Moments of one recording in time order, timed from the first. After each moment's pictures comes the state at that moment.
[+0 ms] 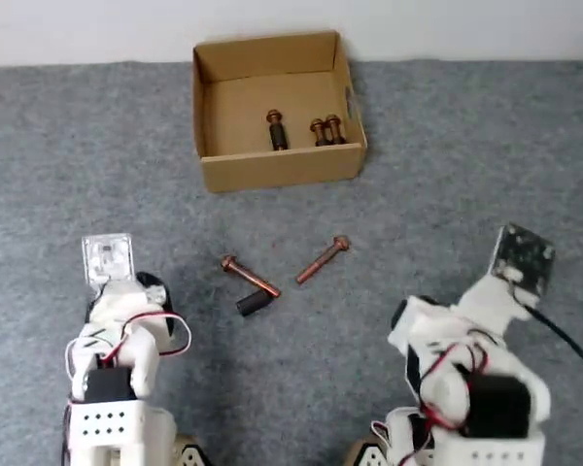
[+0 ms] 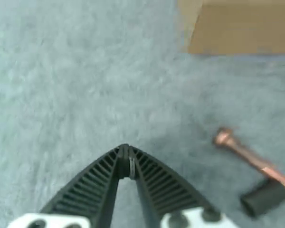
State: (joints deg) left arm -7.6 -77.0 85.5 45.5 9.6; right arm -1.8 -76.8 46.4 93.8 -26.0
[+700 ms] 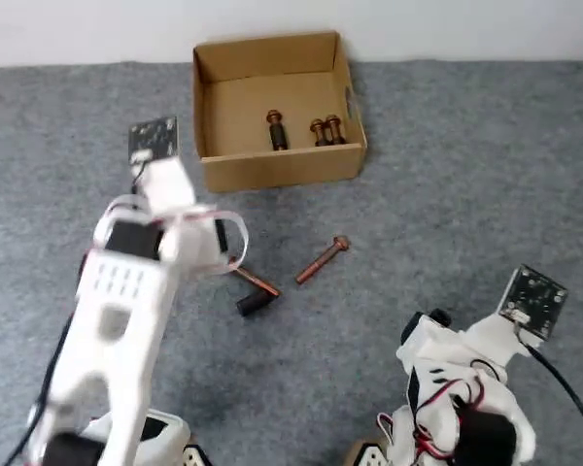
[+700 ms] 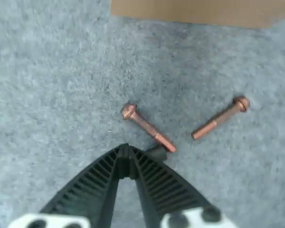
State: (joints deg) left arm 10.1 -18.5 19.6 80.7 35.0; right arm 4.5 -93.2 60.1 90.8 -25.1
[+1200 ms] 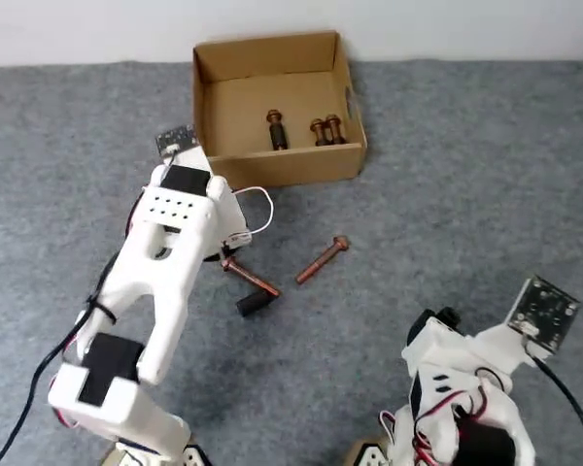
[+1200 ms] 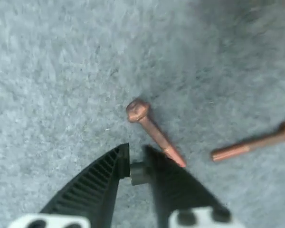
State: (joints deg) left arm 10.4 7.6 9.8 81.3 46.1; right arm 7.1 -97.4 61.1 90.3 -25.0
